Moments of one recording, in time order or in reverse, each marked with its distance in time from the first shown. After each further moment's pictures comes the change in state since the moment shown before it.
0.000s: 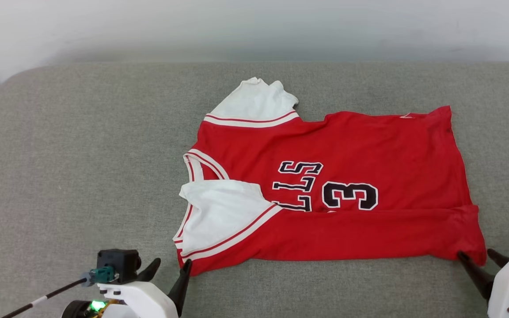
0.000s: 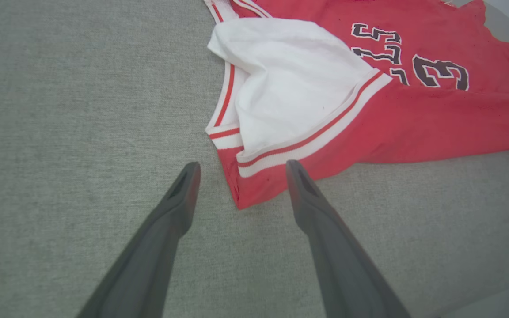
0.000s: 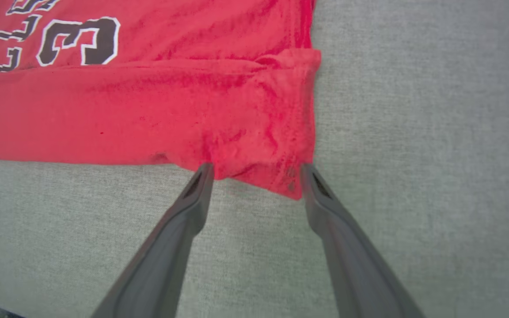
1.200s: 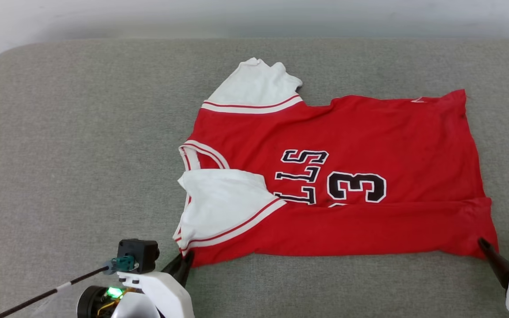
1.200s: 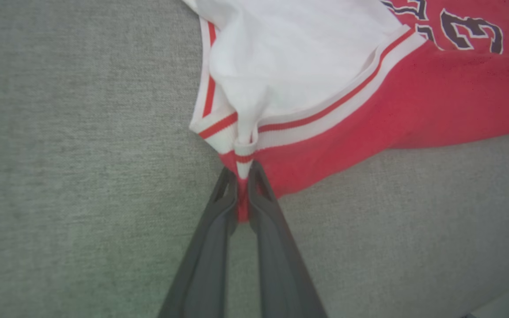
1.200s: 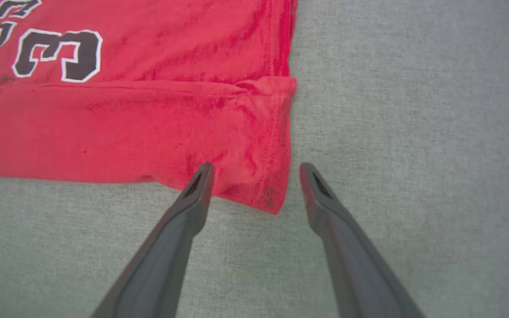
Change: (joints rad) left arm -0.077 -0.059 -0.059 0.130 0.022 -0.039 -0.006; right arm 0.049 0.083 -0.148 -0.250 -0.124 0.000 0.165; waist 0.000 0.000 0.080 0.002
